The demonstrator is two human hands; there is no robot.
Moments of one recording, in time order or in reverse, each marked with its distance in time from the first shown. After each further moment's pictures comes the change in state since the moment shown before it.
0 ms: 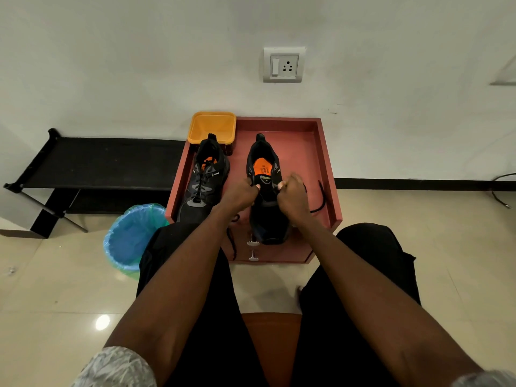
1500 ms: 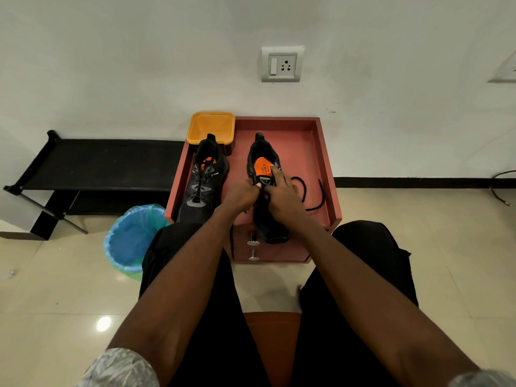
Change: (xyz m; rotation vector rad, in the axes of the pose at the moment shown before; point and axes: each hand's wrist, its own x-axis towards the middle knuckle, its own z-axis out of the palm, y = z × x) left_hand -0.004 0.003 0.004 -0.003 -0.002 0.026; right_hand -0.007 0.006 0.003 -0.542 -0.216 -0.406
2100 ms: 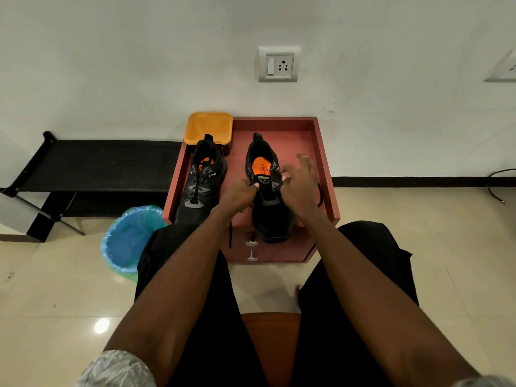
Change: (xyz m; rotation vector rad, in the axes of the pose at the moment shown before) left_hand 0.001 -0.002 -0.002 -0.020 -0.003 -0.020; right_hand 0.008 0.010 -0.030 0.165 0.295 0.335
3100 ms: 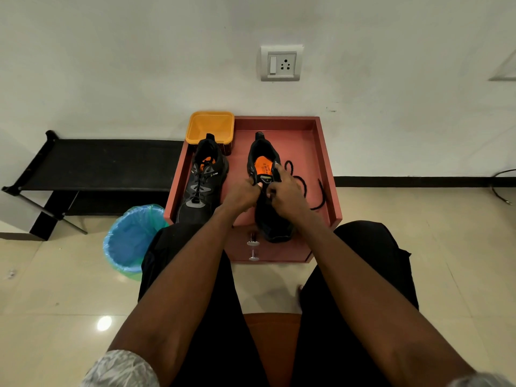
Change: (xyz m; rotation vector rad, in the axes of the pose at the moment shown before) left_hand 0.007 0.000 0.007 0.024 0.022 -0.007; right_hand -0.004 0.007 0.029 -0.034 -0.304 -0.271
